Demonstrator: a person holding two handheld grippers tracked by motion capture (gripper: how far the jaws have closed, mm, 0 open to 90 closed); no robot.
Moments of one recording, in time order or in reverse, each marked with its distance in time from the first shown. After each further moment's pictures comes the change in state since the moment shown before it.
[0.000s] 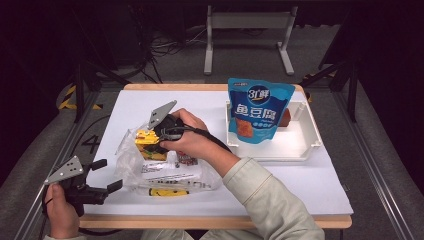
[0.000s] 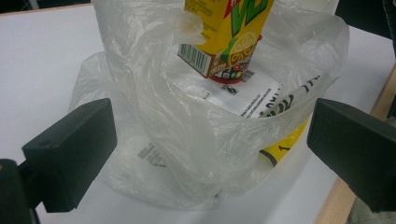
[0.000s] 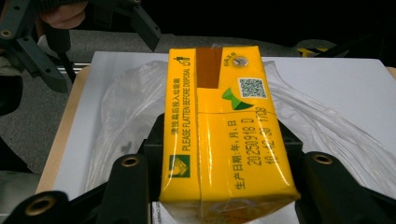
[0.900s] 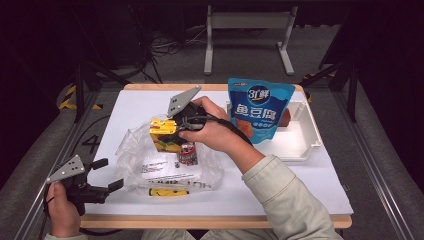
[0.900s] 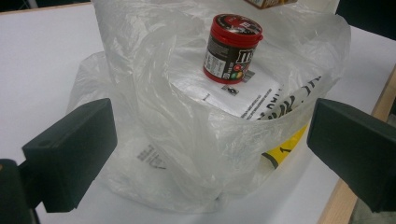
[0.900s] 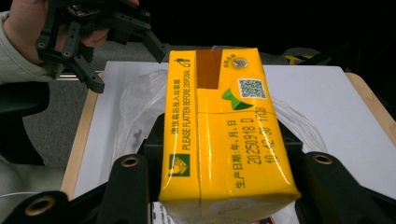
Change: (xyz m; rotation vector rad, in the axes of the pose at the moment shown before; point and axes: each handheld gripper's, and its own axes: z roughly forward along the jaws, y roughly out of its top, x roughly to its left) left arm 0.001 0.001 0.003 0.005 -0.002 -0.002; right arm 0.000 0.004 -0.072 -0.030 -0.027 0.002
